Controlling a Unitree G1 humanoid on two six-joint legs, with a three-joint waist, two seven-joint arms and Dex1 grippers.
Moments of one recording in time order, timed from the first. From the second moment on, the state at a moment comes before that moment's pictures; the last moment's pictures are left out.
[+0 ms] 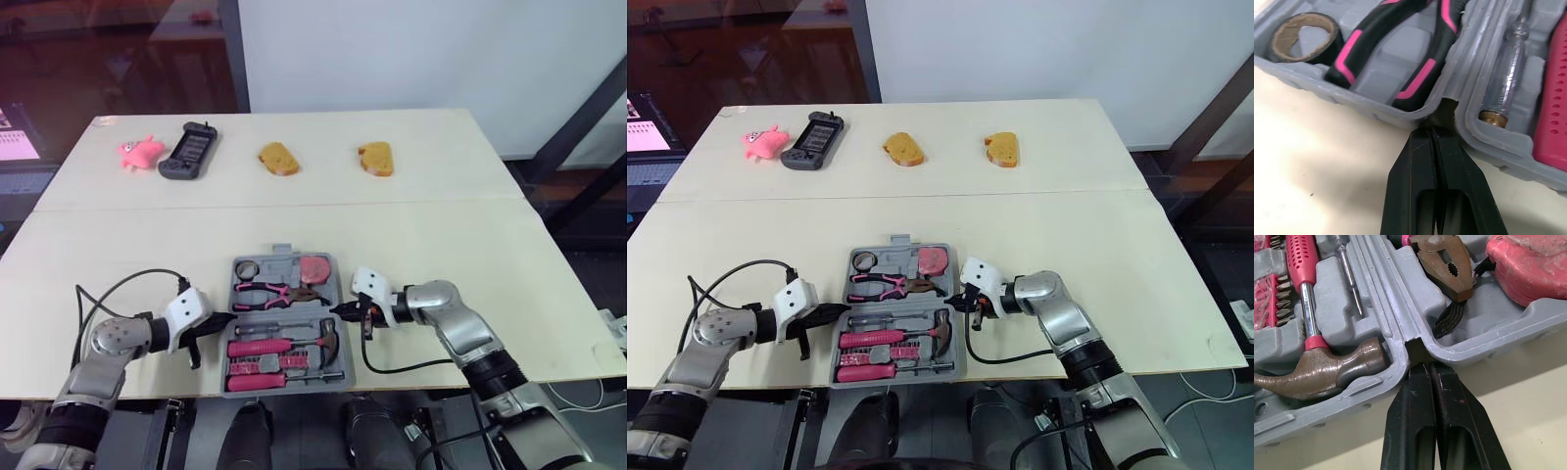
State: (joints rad) left arm -0.10 0.66 -0.02 0.29 -0.10 -0.11 -1.03; right arm -0.41 -0.45 0.30 0.19 0.00 0.35 1.09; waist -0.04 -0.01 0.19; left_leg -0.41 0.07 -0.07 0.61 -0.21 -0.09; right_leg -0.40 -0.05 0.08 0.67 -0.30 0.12
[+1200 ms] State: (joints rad) left arm 0.15 0.65 -0.12 -0.21 -0.28 0.23 -0.97; right arm -0.68 -0.37 0.10 0.54 0.26 0.64 0.94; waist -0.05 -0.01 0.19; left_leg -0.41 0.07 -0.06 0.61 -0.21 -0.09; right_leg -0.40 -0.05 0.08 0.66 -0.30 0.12
